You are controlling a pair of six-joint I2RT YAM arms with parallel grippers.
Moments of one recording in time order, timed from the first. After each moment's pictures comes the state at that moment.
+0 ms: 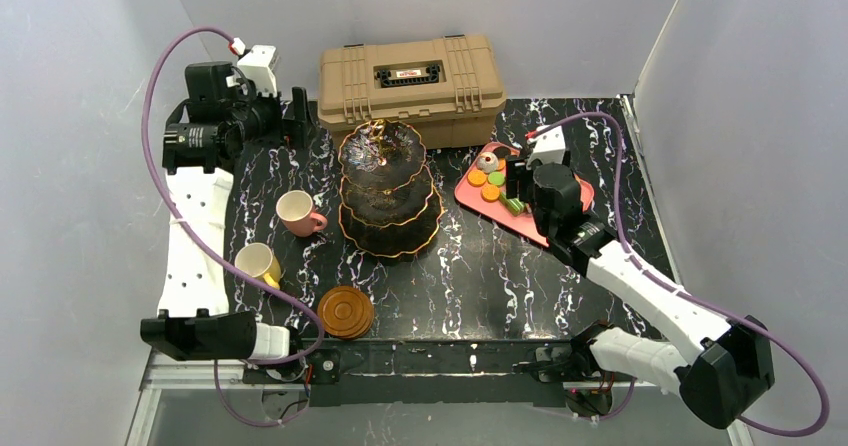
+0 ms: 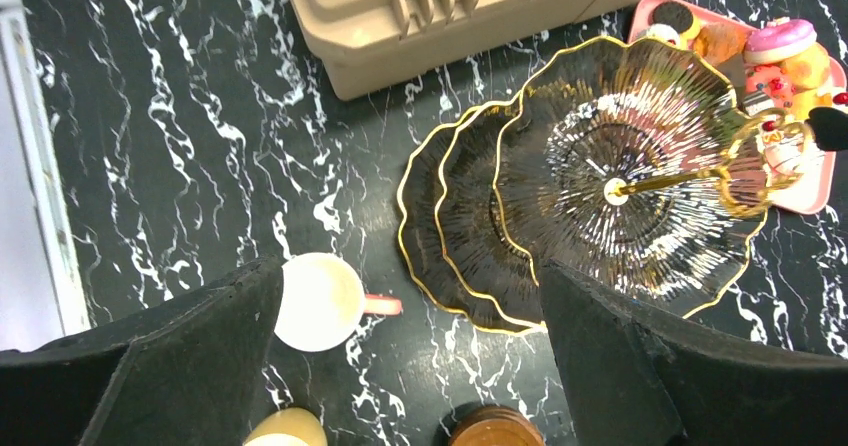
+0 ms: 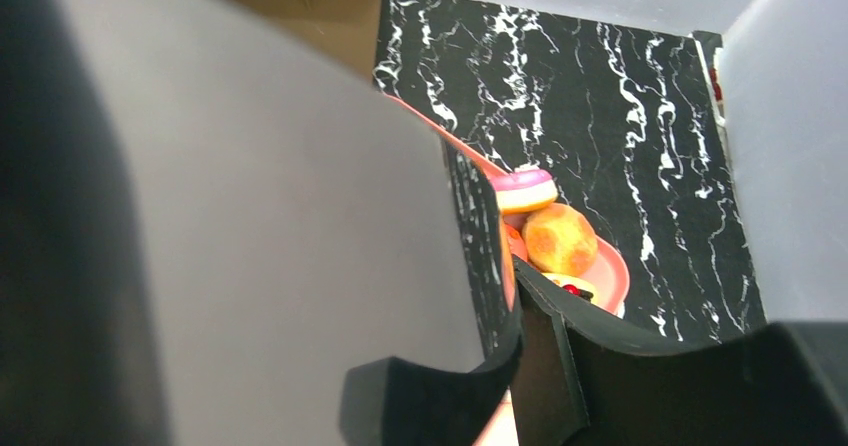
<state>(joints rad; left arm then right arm) 0.00 1.35 1.78 -1.00 0.30 0.07 0.63 1.03 0.80 -0.03 0.52 0.03</state>
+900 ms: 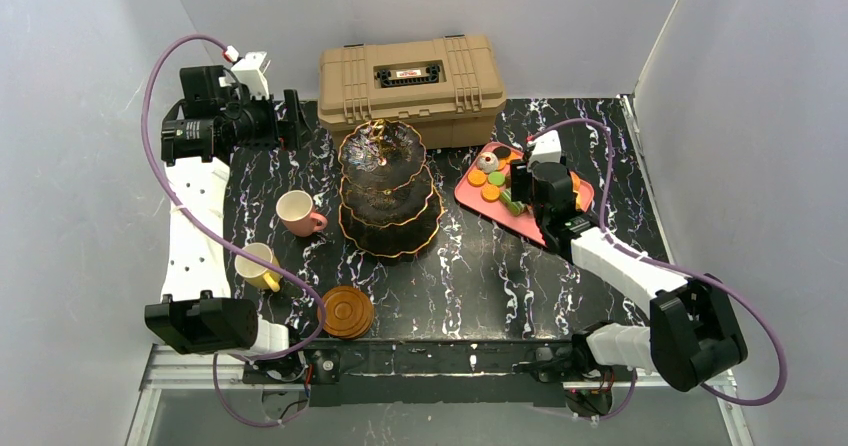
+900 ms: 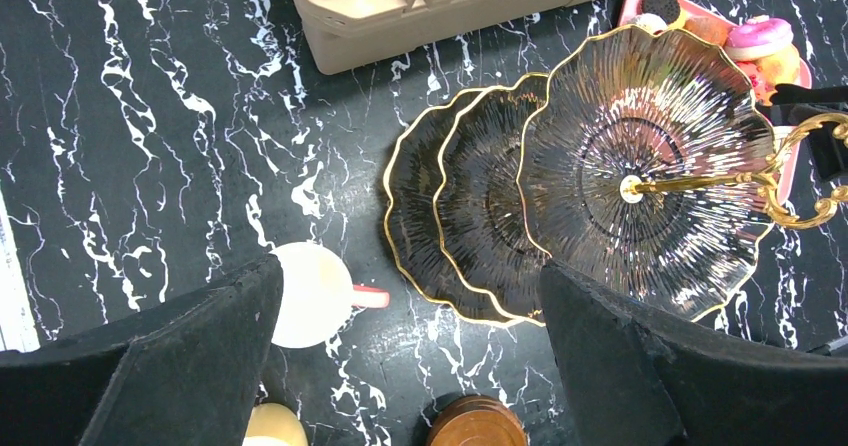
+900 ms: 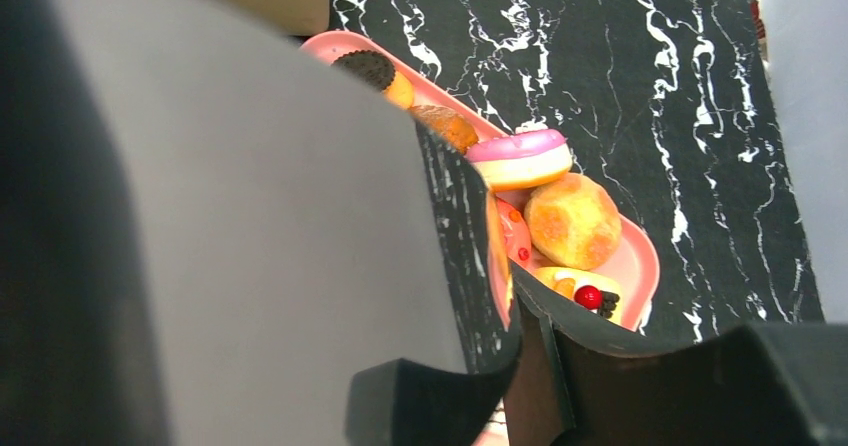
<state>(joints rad) 0.10 1.41 1.73 -1.01 0.42 0.05 0.46 1.24 0.68 0.20 0.41 0.01</state>
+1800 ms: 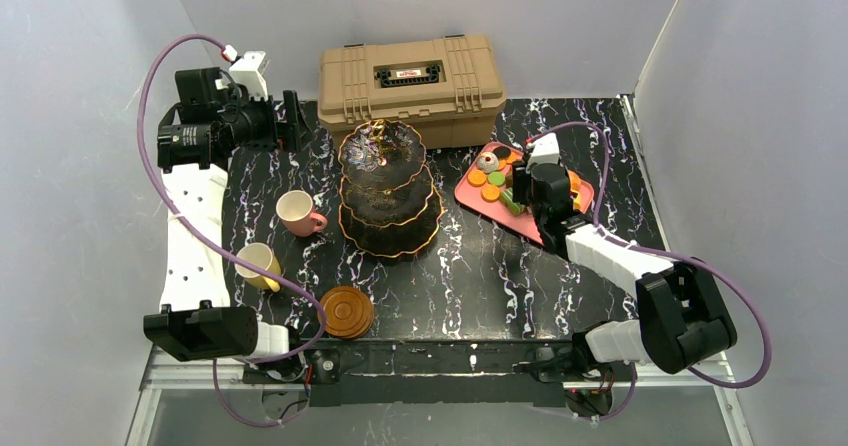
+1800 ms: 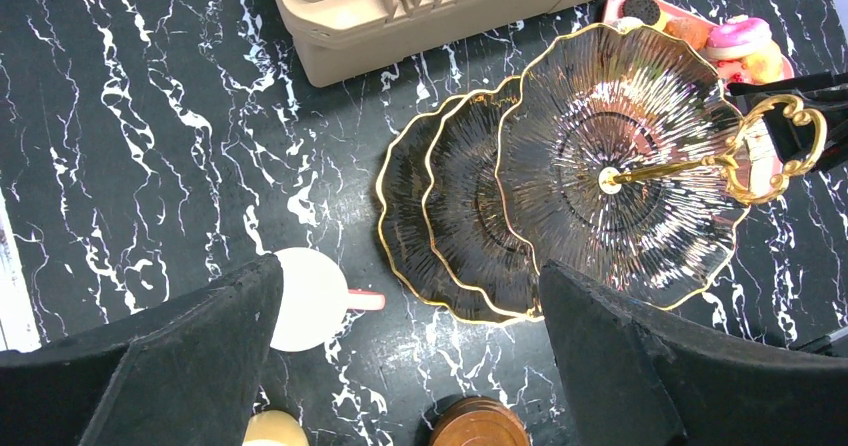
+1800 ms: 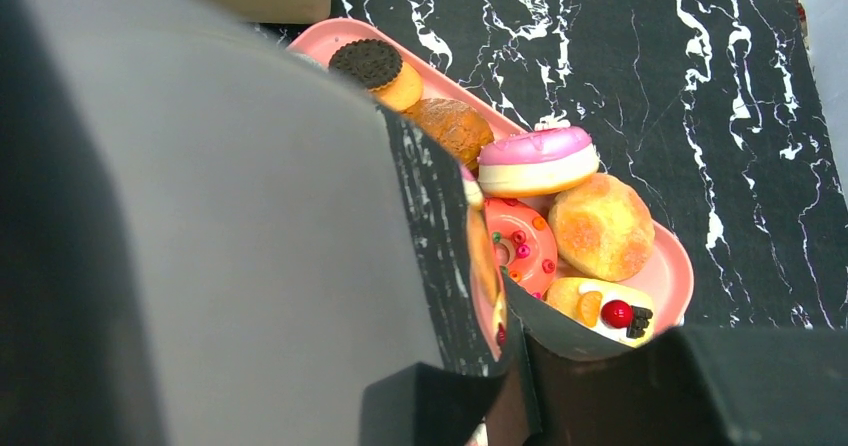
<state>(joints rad) 0.10 1.38 1.73 -1.00 0.46 0.06 0.43 1.33 0.64 0.31 0.35 0.03</state>
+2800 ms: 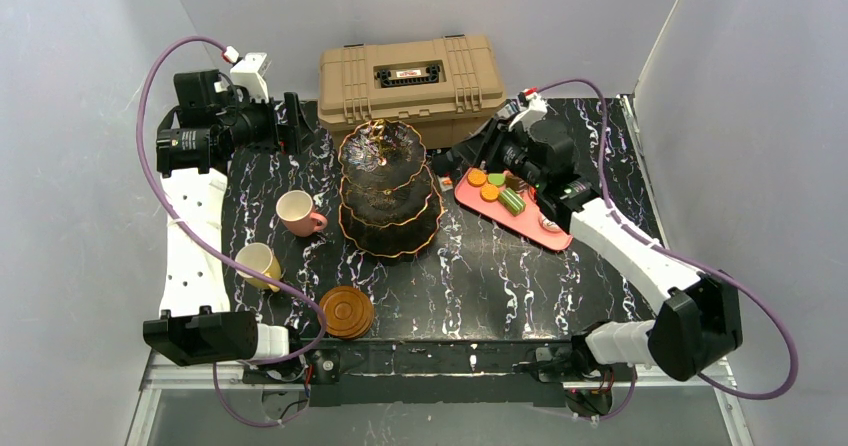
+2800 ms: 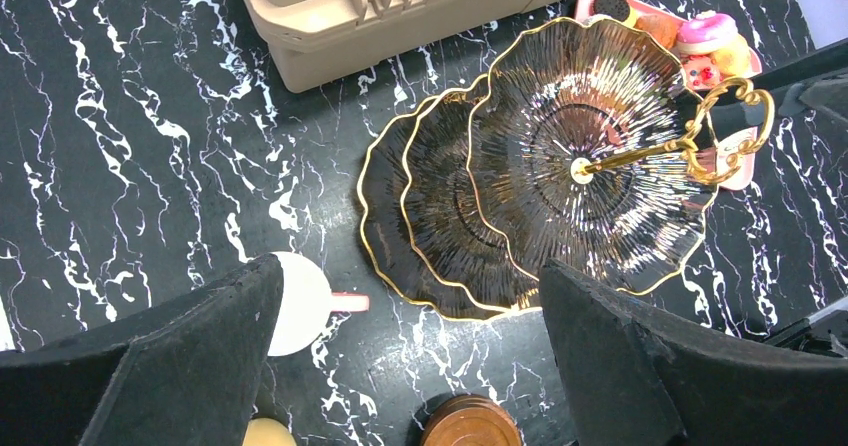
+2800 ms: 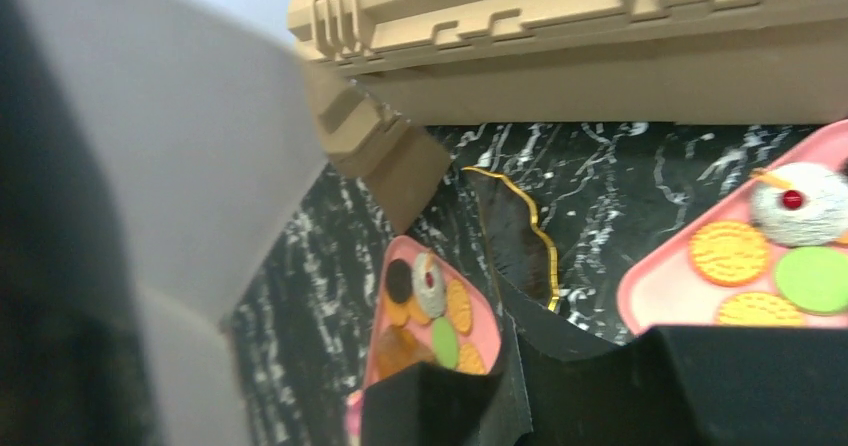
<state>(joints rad) 0.10 1.36 1.71 -0.99 0.50 0.07 0.51 1.28 1.03 0.06 -0.16 0.58</state>
